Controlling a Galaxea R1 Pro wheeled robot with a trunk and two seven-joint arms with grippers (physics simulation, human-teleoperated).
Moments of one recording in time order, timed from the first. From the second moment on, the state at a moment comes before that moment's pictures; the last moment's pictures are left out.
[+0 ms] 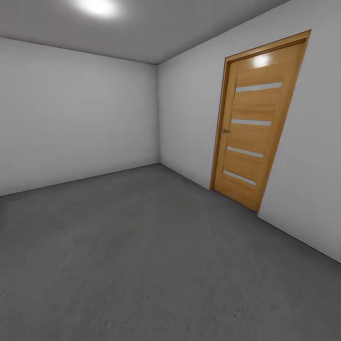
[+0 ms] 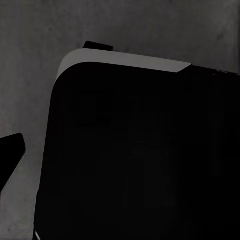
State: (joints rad) left arm 0.00 -0.03 0.03 -0.08 0.17 -0.09 0.00; right arm 0.00 0.00 0.01 -0.04 -0.01 -0.07 0.00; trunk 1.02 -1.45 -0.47
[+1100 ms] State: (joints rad) left arm 0.00 -0.02 0.03 -0.08 0.17 -0.09 0.00; right arm 0.00 0.00 0.01 -0.04 -0.01 -0.07 0.00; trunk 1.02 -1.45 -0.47
